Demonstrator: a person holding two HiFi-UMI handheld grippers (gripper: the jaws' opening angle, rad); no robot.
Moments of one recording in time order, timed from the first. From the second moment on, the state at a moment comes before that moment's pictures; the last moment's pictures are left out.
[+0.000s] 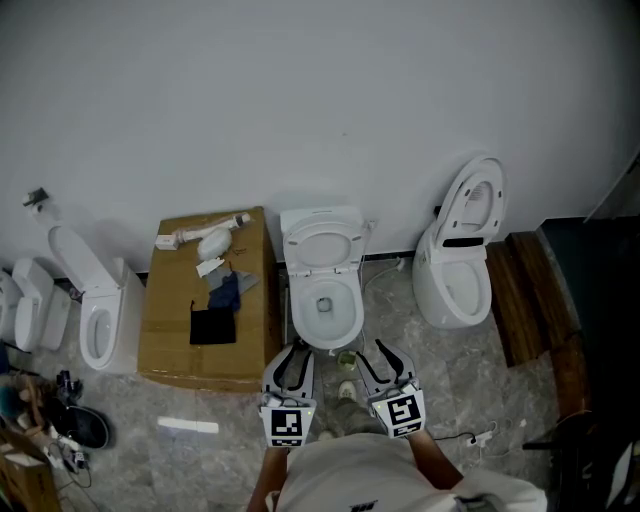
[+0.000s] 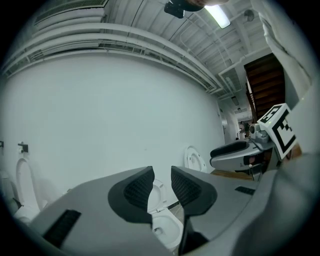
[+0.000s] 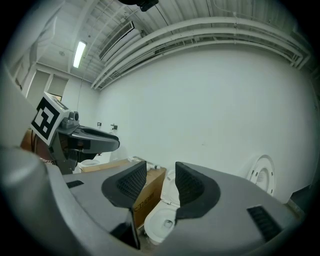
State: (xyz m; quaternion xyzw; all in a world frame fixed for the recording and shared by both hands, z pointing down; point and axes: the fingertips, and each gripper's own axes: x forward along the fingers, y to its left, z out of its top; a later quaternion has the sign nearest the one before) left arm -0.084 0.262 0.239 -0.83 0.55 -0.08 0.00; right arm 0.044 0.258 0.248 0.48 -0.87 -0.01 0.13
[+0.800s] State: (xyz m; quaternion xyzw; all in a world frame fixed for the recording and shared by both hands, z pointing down) left arm -0.032 0.126 0.236 -0.80 0.60 -0.11 0.00; right arm 0.107 0.103 0.252 0.44 -0.89 0.00 0.12
